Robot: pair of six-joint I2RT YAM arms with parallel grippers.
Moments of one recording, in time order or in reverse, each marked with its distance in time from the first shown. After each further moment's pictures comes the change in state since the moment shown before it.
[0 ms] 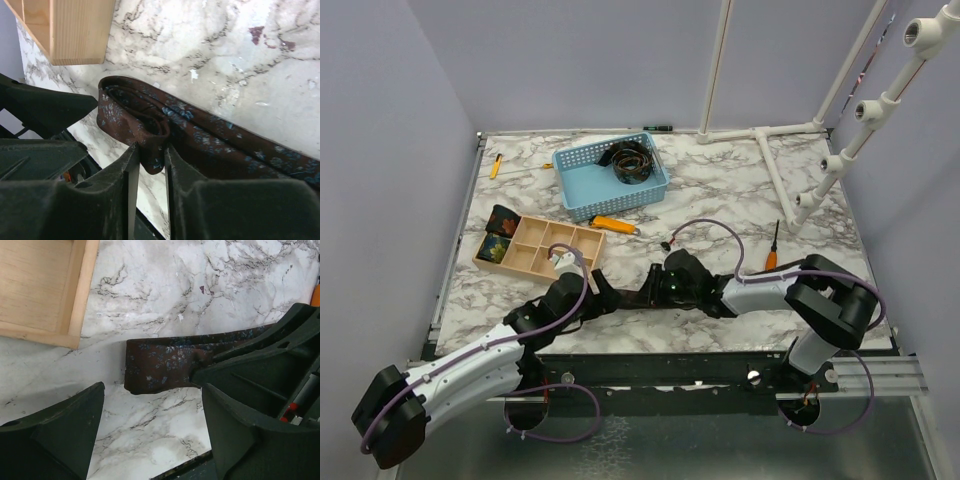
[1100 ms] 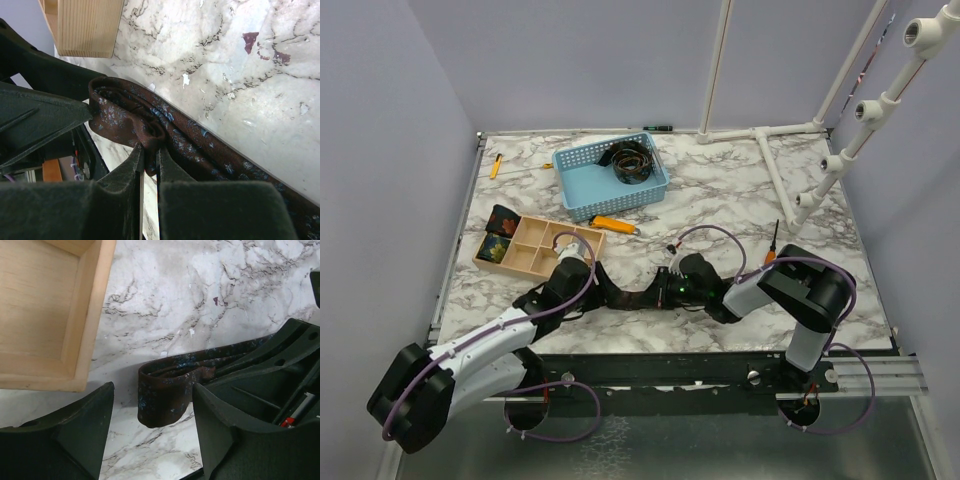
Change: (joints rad) left arm 0.118 0.191 0.048 0.071 0.115 0.066; right arm -0.091 0.158 -0.150 0.446 -0.195 0.008
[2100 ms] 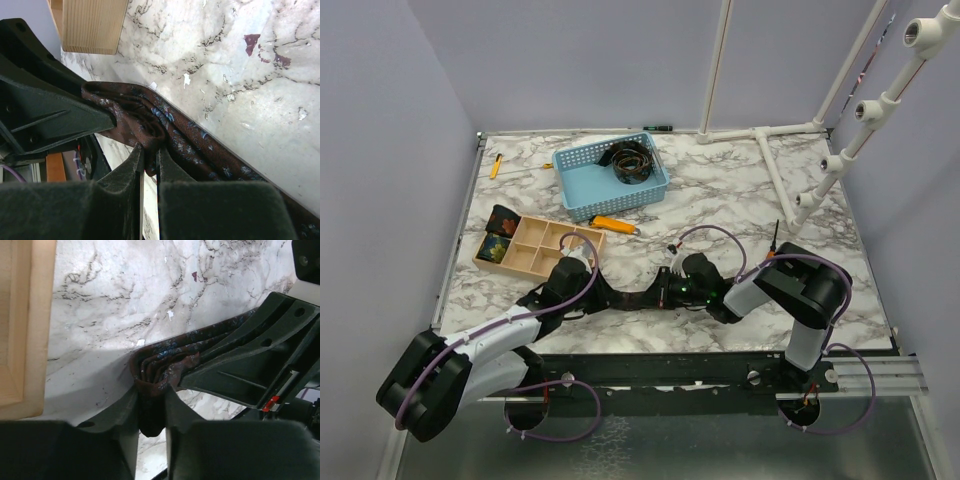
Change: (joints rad) left arm 0.066 0.102 -0.055 0.194 0.252 -0.014; right arm -0.021 0.029 -0.019 0.074 -0.056 -0.008
